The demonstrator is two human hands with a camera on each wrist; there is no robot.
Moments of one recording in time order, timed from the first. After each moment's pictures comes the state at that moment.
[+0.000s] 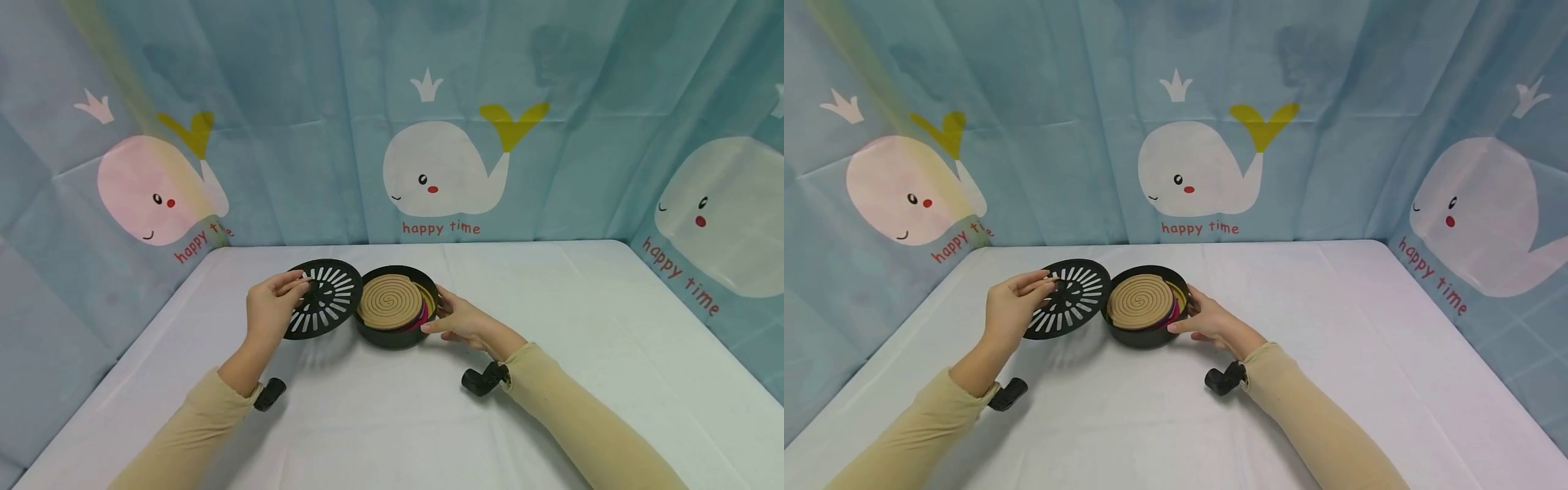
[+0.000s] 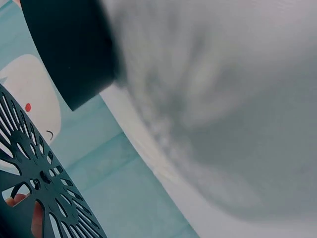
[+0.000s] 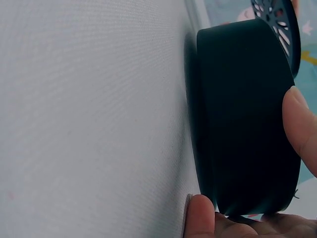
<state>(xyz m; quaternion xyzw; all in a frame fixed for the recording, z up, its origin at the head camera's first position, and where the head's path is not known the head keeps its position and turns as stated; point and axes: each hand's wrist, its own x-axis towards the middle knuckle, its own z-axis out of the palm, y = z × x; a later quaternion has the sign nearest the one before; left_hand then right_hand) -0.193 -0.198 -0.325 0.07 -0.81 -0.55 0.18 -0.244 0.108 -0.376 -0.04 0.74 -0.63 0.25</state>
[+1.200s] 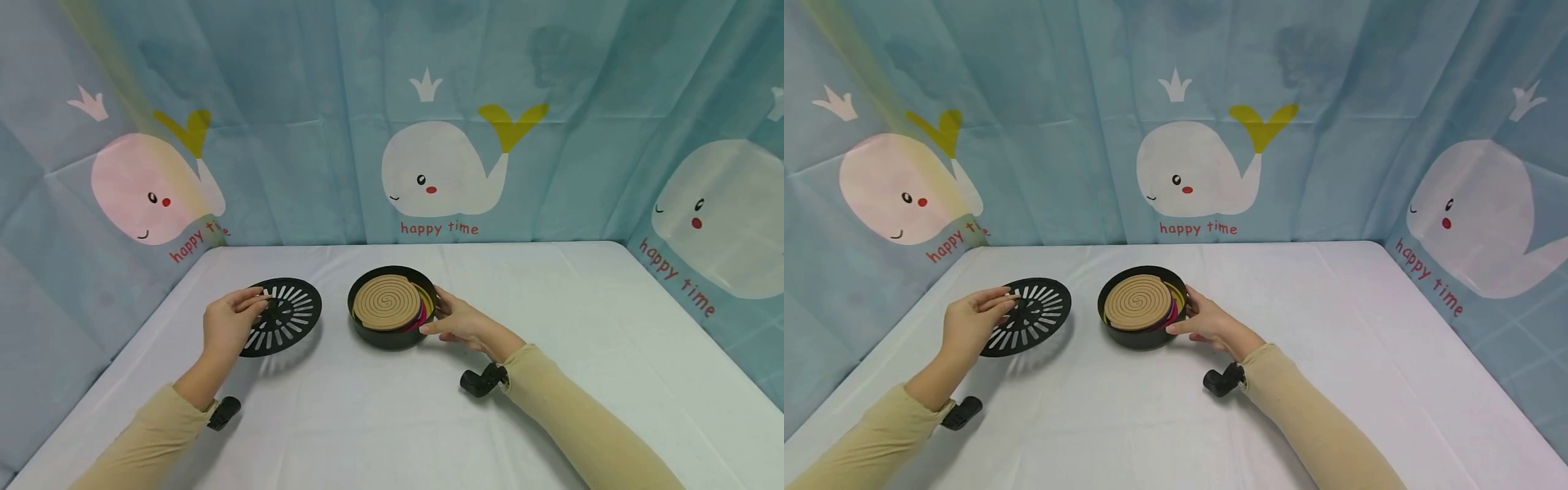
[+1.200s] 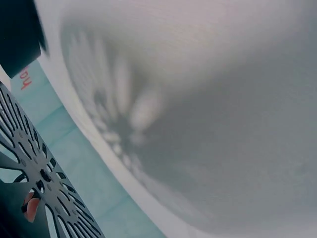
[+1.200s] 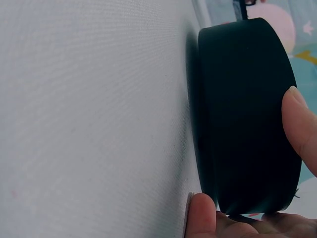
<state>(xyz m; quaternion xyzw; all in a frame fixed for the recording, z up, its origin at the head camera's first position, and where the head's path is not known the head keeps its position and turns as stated) -0.180 -0.255 -0.341 0.10 -0.84 -0.50 0.16 -0.244 0.107 -0.378 -0.04 0.74 -0.63 0.25</state>
